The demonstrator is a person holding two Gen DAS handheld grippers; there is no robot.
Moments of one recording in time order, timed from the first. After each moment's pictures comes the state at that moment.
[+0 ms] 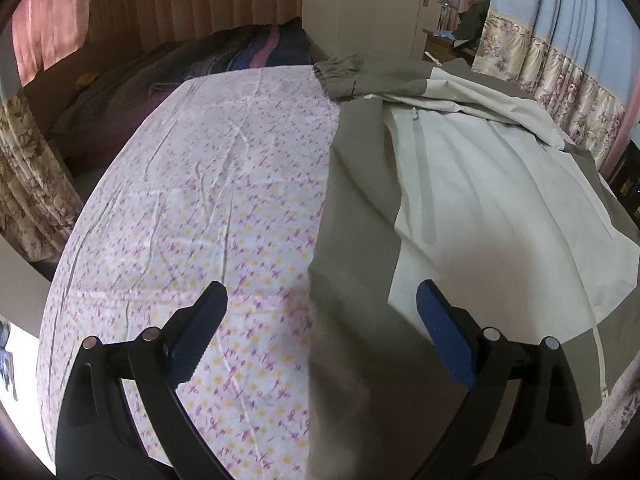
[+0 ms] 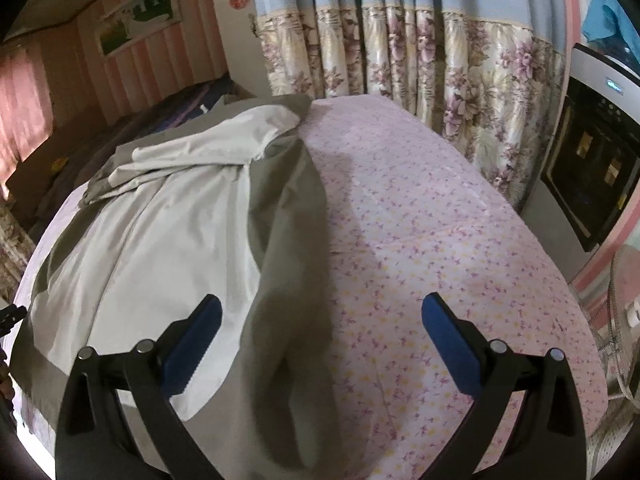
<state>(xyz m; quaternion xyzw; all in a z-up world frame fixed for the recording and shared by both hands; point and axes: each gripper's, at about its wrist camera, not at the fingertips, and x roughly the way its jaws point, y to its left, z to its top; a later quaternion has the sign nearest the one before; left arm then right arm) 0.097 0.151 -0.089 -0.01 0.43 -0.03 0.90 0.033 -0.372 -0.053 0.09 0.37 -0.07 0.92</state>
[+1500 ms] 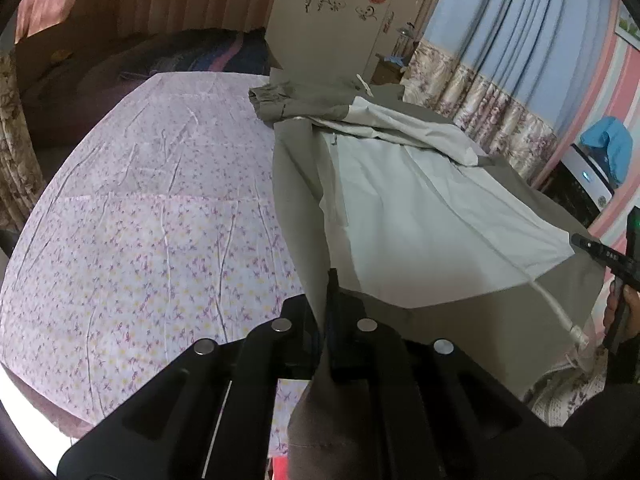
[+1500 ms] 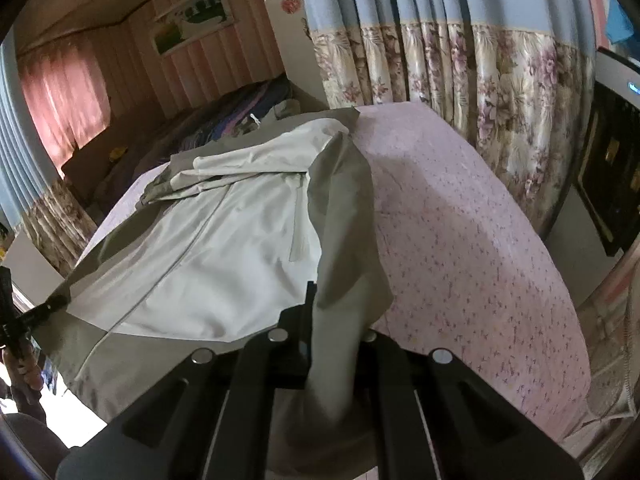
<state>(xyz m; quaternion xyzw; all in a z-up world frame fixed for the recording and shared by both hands) -0.035 0.117 -0.049 -0.09 0.40 -0.12 0.90 -0.060 -0.370 -0.013 0.10 0.36 0.04 0.93</state>
